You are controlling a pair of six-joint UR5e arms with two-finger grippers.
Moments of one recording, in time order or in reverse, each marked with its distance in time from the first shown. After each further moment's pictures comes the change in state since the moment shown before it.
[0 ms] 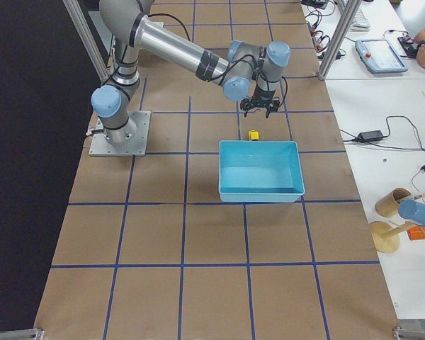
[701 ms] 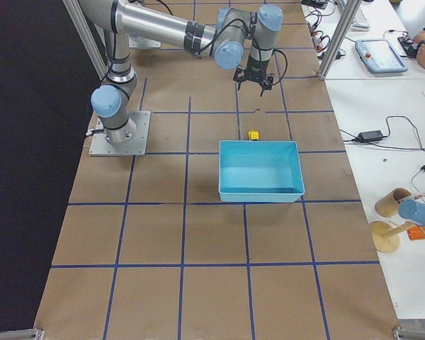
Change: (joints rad) left arm 0.002 -0.014 -0.003 -0.012 0.003 0.047; right arm 0.071 -0.129 -0.090 0.228 0.001 0.310
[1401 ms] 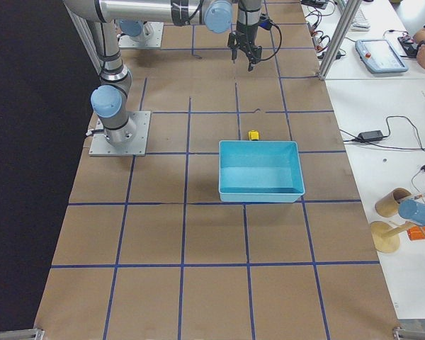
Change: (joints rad) left arm 0.014 0.026 -0.016 0.059 0.065 0.255; right arm 0.143 -0.120 -0.030 0.112 -0.046 0.689
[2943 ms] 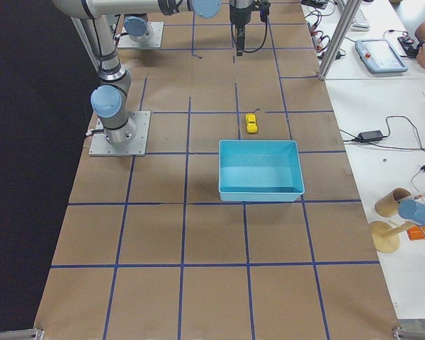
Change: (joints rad) left arm 0.110 -0.149 -0.146 0.299 0.119 1.319; right arm 0.036 -0.088 -0.027 0.024 0.122 0.875
